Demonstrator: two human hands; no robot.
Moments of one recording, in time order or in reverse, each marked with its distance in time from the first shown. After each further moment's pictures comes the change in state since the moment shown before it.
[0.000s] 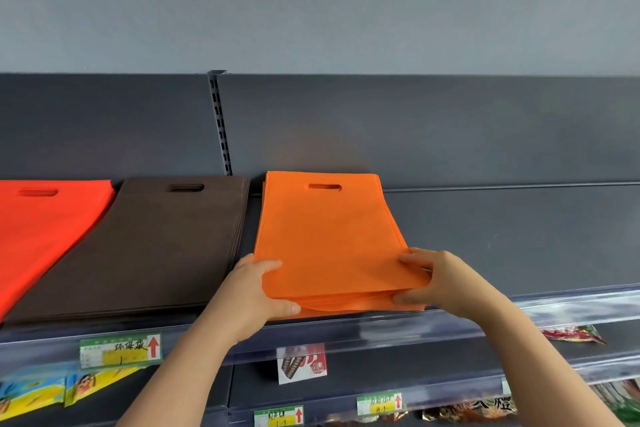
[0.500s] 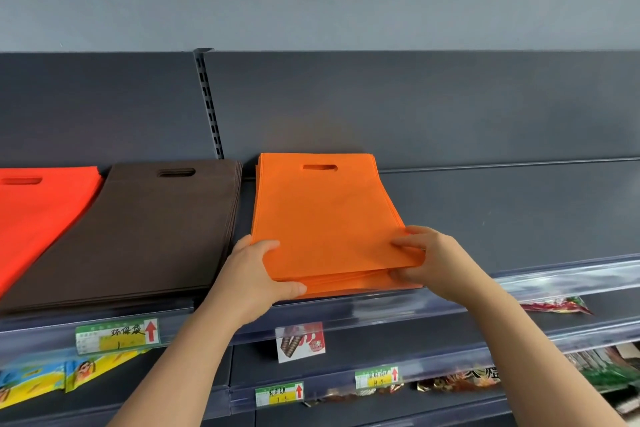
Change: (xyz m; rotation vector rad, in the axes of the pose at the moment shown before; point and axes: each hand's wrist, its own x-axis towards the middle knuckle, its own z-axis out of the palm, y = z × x) left_hand 0.001 0.001 0.008 0.029 0.070 0.006; right_hand -0.002 0.003 0.014 0.000 0.124 -0.028
